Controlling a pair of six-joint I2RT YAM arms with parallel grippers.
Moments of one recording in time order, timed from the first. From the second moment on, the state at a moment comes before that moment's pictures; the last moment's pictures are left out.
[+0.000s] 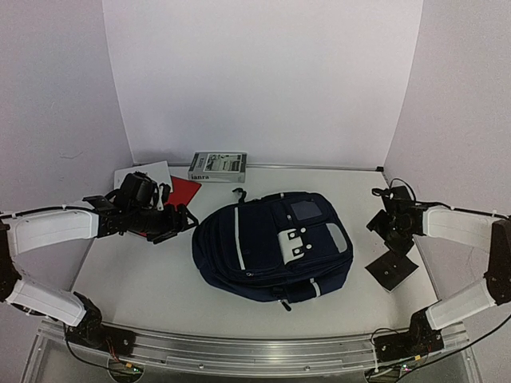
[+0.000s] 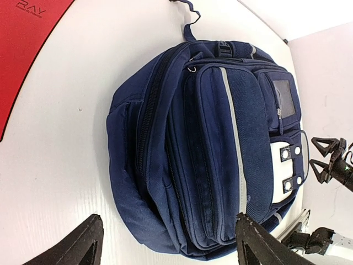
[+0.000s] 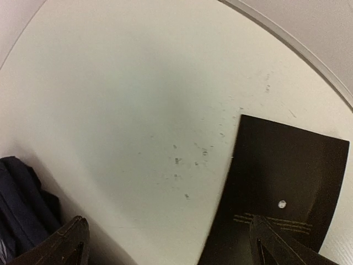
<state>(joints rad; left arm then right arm) -0.58 1.27 0.78 -0.25 0.19 -0.77 0.24 1.36 0.75 -0.46 0.33 1.03</state>
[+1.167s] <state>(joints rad) -0.52 1.22 0.77 -0.26 0.23 -0.76 0.14 1.67 0.77 0.10 -0.09 0.96</state>
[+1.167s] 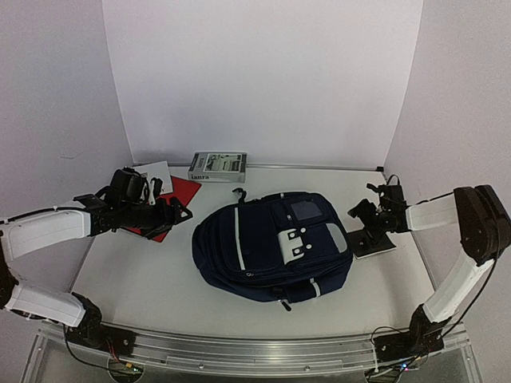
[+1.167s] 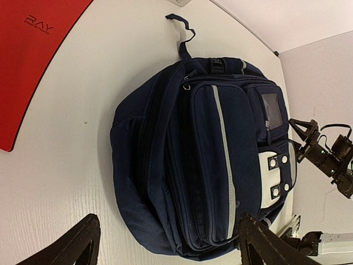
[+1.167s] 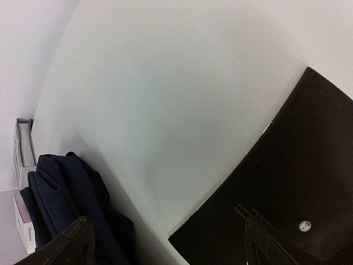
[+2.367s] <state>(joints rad) -0.50 1.14 0.74 -0.28 0.26 -0.76 0.07 1.38 0.36 0.20 -0.13 1.25</state>
